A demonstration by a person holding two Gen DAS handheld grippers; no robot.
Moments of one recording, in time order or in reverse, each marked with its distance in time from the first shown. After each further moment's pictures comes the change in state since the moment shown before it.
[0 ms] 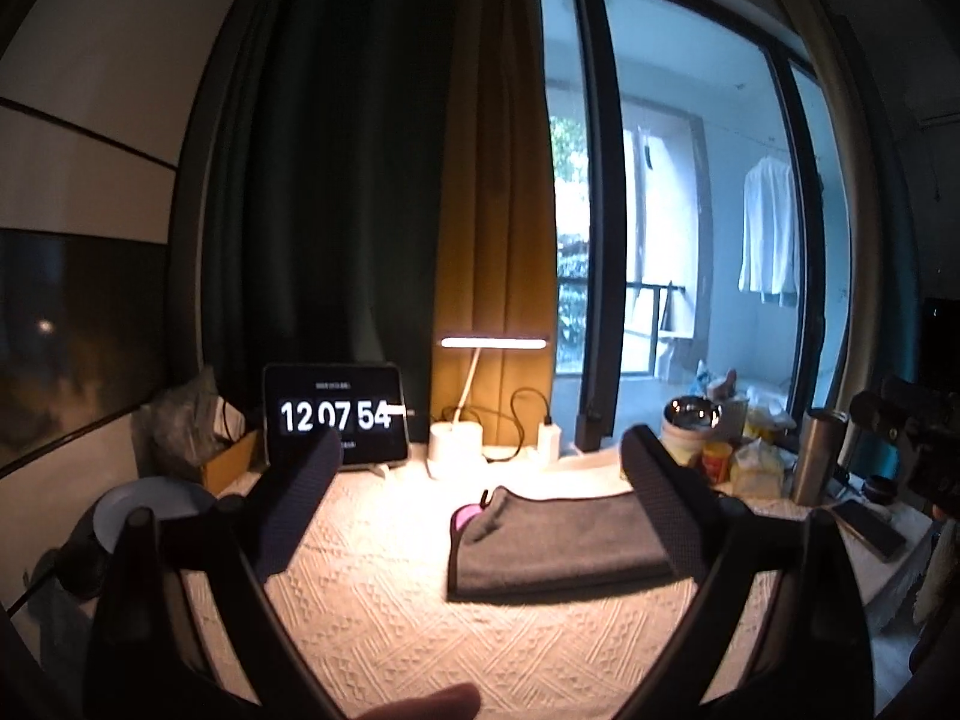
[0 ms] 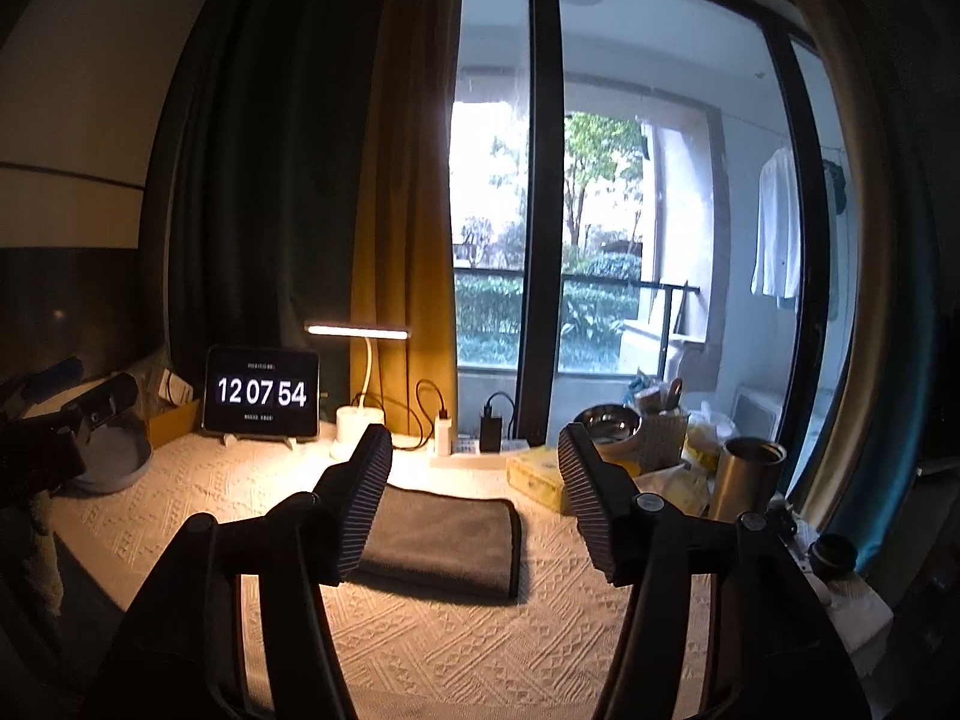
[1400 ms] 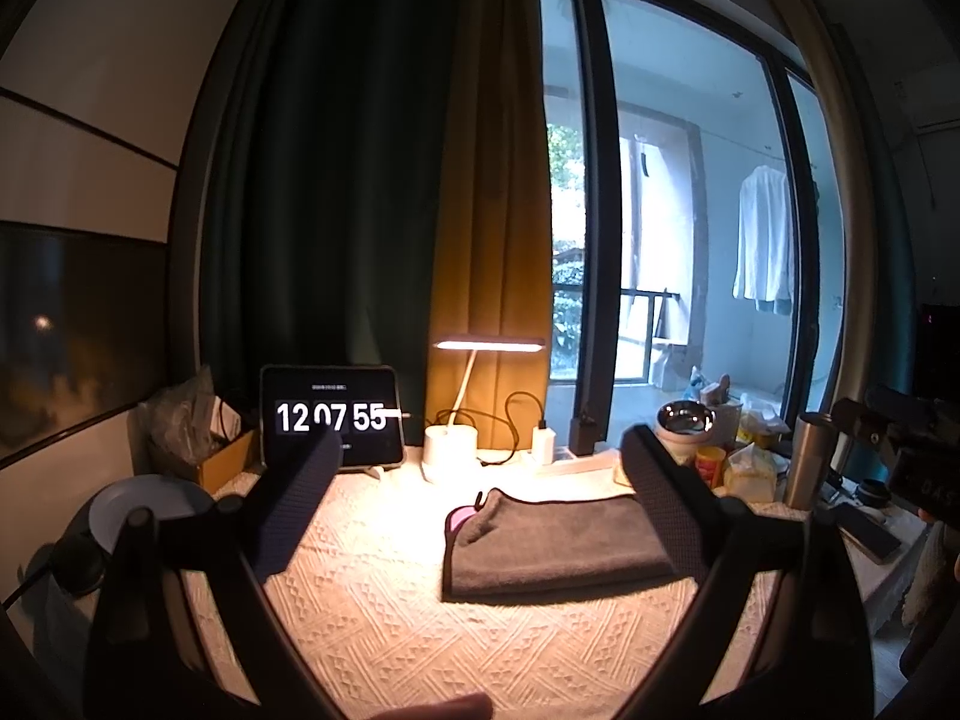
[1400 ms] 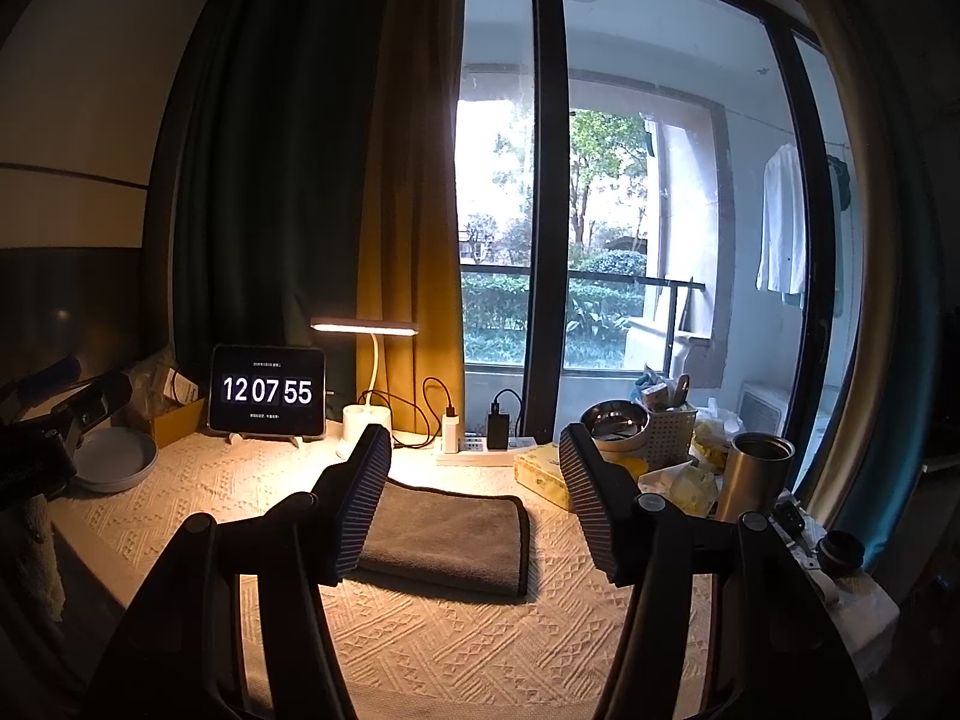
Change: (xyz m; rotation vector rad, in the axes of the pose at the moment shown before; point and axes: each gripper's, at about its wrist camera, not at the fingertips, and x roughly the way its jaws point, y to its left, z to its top) left arm -0.007 -0.004 -0.003 -0.010 -0.005 -0.013; right arm 0.004 0.003 0.001 0.004 0.014 0.015
